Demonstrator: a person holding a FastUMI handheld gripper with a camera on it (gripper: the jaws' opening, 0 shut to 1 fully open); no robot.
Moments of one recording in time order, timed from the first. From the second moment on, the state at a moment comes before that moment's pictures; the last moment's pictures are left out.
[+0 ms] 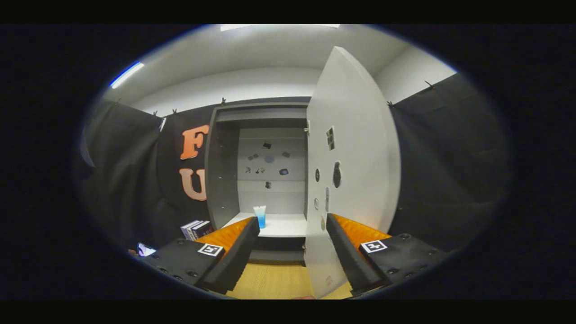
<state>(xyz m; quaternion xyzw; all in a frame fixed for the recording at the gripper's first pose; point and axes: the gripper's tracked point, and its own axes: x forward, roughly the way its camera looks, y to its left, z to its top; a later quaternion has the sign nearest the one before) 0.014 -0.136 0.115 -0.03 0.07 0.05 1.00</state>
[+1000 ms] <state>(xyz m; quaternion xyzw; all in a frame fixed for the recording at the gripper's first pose) 0.001 -0.287 0.134 -0.03 0.06 -0.03 1.00</state>
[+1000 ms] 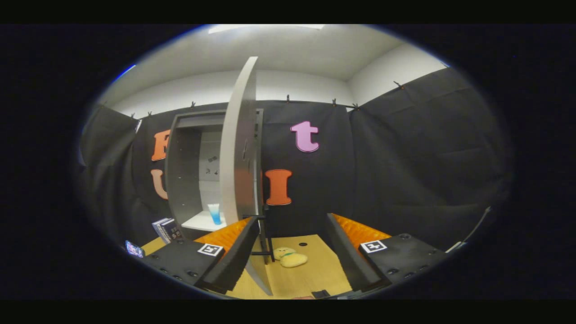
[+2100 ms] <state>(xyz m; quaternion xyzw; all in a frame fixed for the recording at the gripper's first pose) 0.012 -0.160 0.114 -0.05 0.06 0.06 1.00</state>
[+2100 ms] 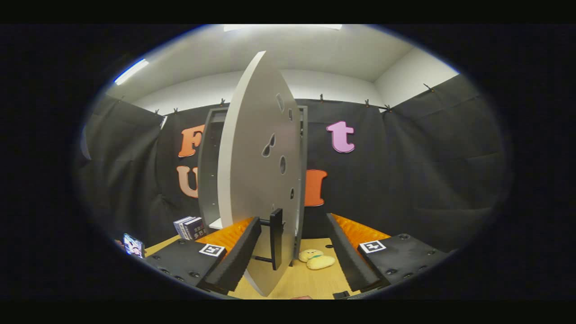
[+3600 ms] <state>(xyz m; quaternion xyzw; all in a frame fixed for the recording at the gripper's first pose) 0.158 0.050 0.038 -0.02 0.08 0.16 0.98</state>
